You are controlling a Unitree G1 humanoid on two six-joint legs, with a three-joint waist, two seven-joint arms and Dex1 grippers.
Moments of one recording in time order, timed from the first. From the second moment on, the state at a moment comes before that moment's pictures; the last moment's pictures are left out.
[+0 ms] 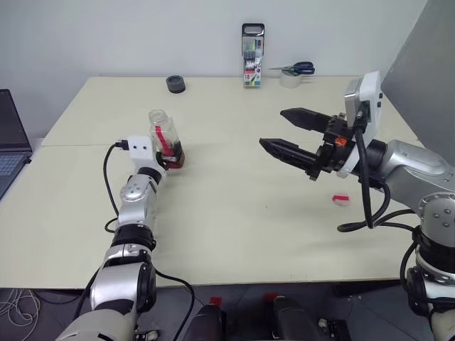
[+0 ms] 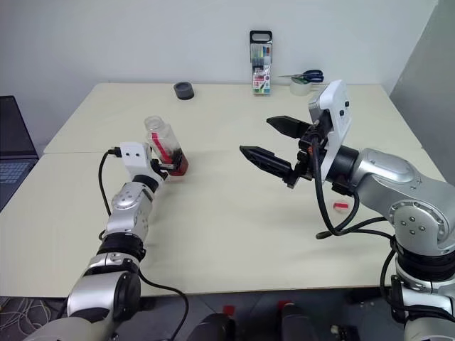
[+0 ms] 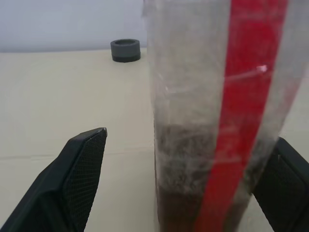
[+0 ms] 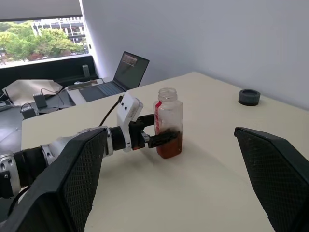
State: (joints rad) left arm -0.64 0.32 0.22 0.71 -0.15 -0.13 -0.25; right arm -0.63 -0.62 -0.11 -0.57 0.99 0.94 0.39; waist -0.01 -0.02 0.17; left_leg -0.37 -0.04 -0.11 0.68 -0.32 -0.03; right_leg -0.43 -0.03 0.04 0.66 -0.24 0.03
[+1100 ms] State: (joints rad) left arm -0.35 0.51 -0.07 -0.35 -0.45 0.51 -0.78; right arm -0.55 -0.01 -0.70 -0.07 1.01 0.80 -0.45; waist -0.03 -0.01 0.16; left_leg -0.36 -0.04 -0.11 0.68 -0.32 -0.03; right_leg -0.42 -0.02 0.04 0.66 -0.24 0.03
